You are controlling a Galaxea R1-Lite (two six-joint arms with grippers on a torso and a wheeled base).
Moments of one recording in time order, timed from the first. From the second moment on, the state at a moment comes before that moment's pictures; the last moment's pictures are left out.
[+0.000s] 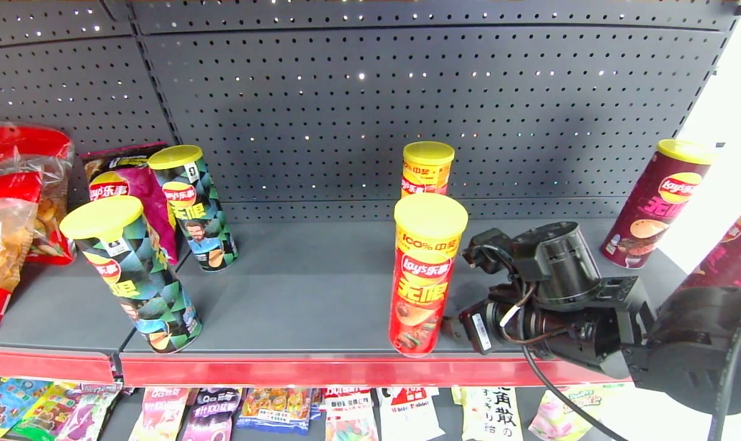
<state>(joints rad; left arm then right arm) 0.00 0.00 0.00 0.00 0.03 0.00 0.68 1.76 -0.78 -0.31 -0.27 0.04</state>
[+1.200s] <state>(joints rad) 0.00 0.00 0.00 0.00 0.03 0.00 0.66 1.74 -0.77 -0.31 -0.27 0.05</state>
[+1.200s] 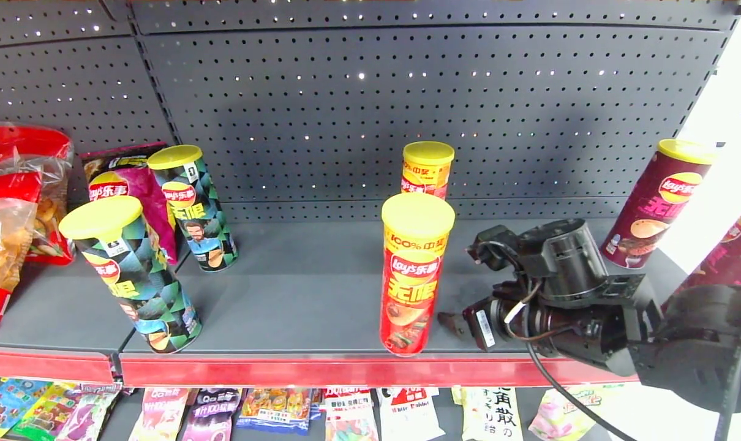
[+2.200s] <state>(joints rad) 0.00 0.00 0.00 0.00 0.03 0.00 0.01 0.25 -0.13 -0.07 0.05 -0.04</state>
